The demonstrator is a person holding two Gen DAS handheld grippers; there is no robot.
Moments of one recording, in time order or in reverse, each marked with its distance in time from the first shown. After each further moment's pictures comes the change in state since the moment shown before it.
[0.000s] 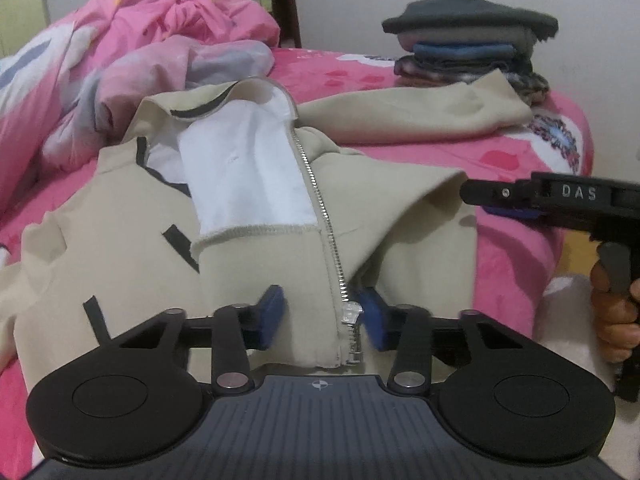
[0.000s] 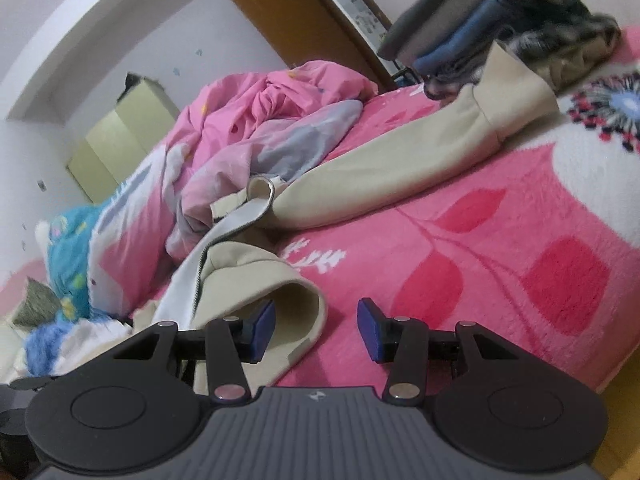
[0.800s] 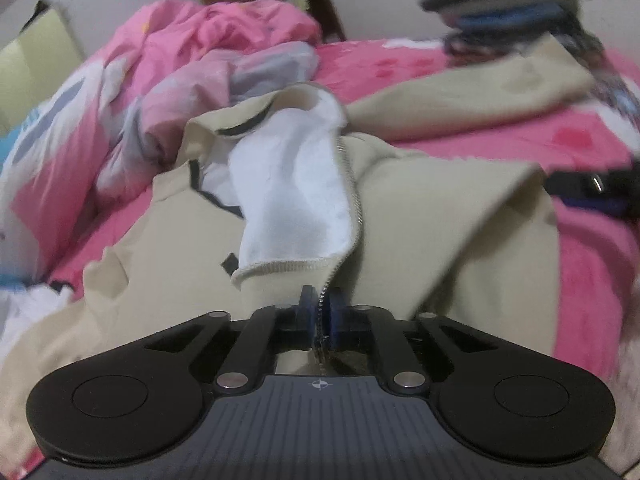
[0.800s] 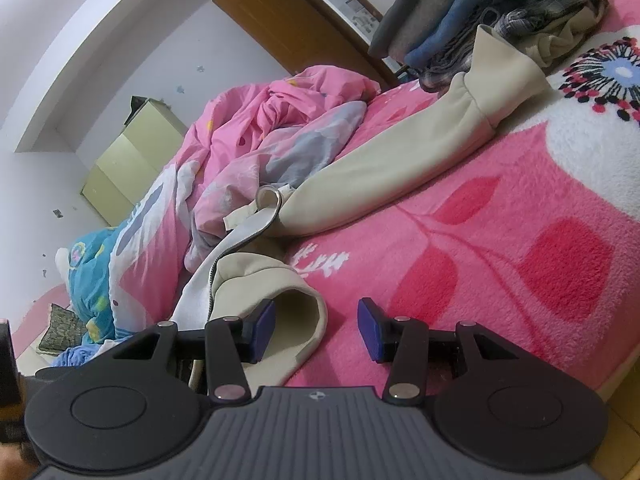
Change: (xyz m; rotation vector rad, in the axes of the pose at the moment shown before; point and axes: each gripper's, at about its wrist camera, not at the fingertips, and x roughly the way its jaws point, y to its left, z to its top) left arm 0.022 -0.008 0.027 0.061 0.005 0.263; right arm -0.001 -0.013 -0.002 0.075 -0.015 0.061
